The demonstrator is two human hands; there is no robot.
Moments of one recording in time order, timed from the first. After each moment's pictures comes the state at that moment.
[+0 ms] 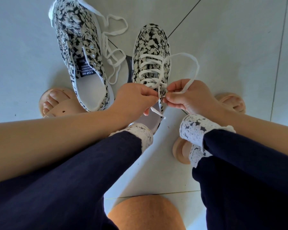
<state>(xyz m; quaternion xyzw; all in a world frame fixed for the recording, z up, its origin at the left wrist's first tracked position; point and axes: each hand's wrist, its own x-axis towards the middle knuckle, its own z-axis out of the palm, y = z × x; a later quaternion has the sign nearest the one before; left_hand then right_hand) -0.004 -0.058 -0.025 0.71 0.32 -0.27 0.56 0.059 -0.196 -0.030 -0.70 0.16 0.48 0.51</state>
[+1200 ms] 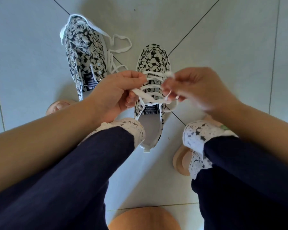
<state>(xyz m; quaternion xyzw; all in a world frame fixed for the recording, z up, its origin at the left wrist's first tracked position) 0.016 -0.010 -0.008 0.47 0.34 -0.23 0.78 0.095 -0.181 0.012 -0.80 -0.12 0.41 0.42</state>
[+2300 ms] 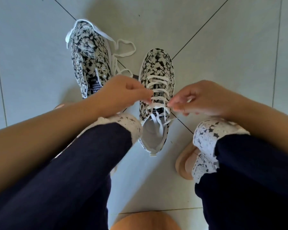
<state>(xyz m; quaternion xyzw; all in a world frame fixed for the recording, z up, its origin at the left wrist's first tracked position) 0.017 0.004 -0.004 0.77 0.18 -0.30 0.53 0.110 -0.190 0.008 -0.78 -0.21 0.53 0.25</state>
